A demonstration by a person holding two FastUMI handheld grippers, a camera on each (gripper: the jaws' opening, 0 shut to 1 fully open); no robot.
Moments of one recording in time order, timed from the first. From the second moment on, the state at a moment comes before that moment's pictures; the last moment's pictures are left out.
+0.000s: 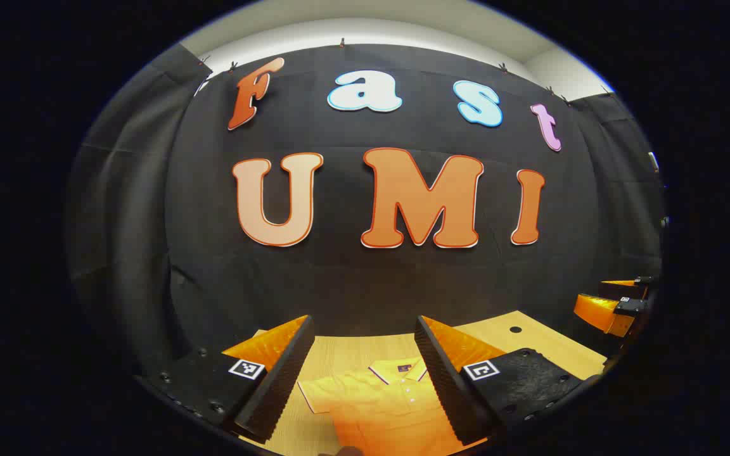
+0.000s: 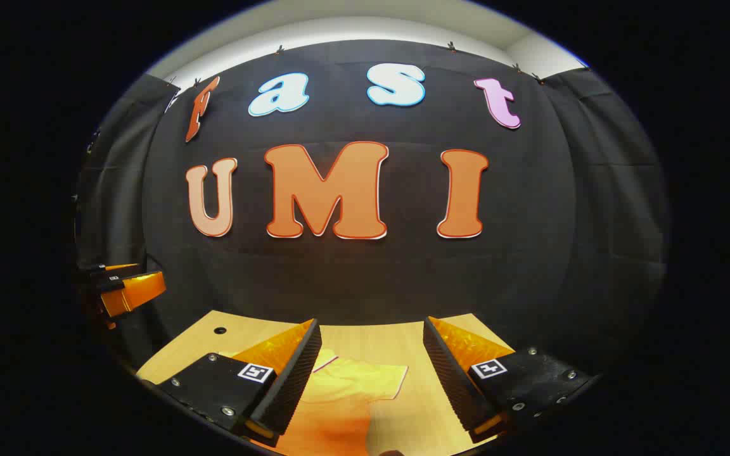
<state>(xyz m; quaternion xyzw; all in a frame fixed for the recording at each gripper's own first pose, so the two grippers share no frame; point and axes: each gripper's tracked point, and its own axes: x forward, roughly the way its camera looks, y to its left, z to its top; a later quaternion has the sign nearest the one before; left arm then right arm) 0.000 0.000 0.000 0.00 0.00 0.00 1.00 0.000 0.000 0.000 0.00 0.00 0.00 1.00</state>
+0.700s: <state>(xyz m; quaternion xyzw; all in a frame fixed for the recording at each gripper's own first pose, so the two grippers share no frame) 0.009 0.009 0.000 -0.01 0.00 0.01 1.00 0.009 0.005 0.005 -0.01 -0.01 0.02 1.00</state>
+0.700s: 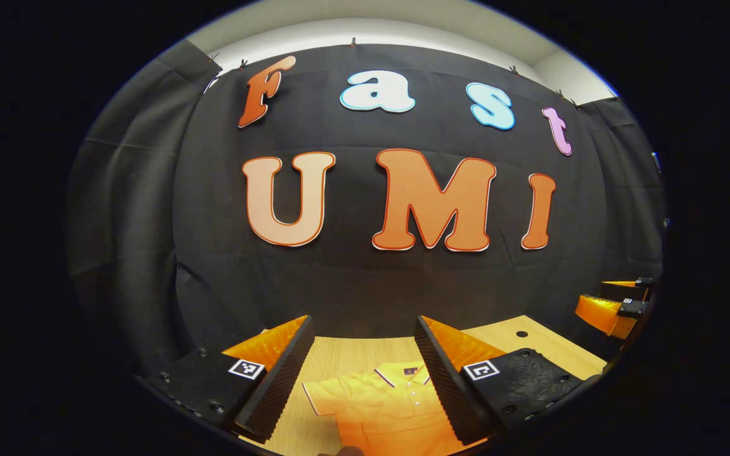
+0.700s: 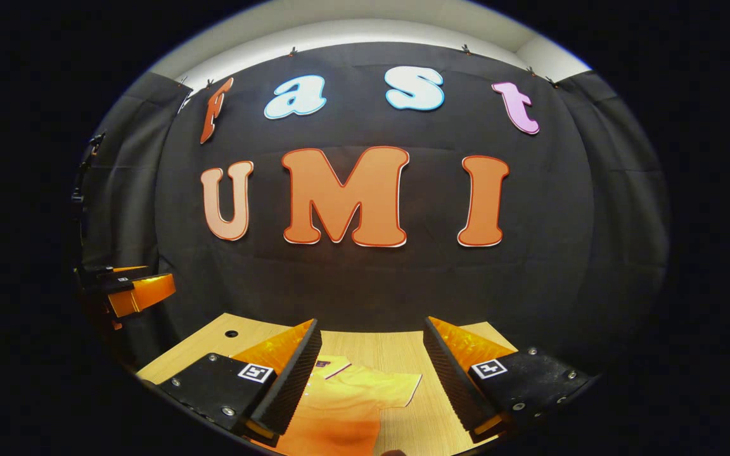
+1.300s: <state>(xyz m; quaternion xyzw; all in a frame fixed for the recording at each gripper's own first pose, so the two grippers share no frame) 0.015 0.020 -0.009 0.00 0.01 0.02 1.00 0.049 -0.022 -0.050 0.00 0.11 0.00 0.99</state>
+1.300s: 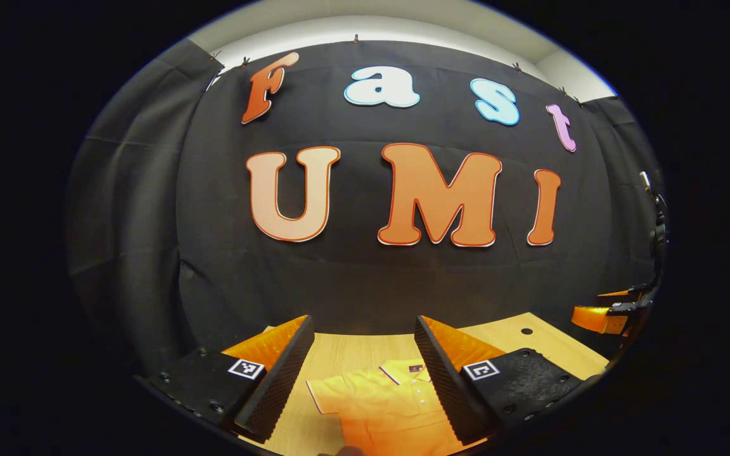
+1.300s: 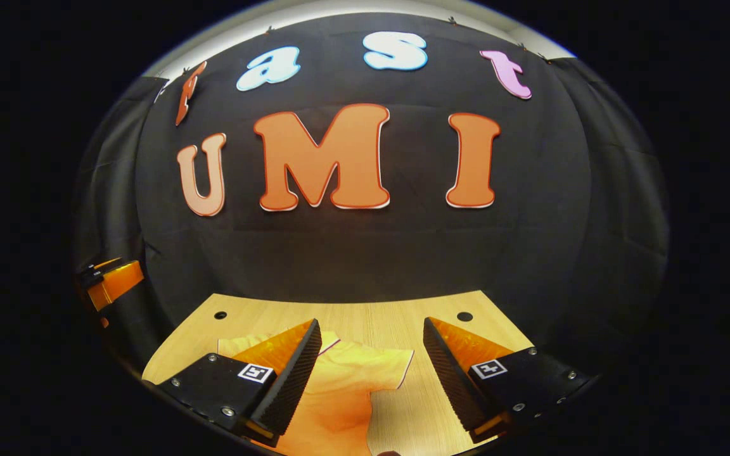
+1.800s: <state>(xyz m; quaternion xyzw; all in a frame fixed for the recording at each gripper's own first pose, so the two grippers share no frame) 0.037 0.048 -0.048 -0.01 0.05 0.04 1.00 0.126 -0.066 -0.178 0.07 0.35 -0.04 0.93</state>
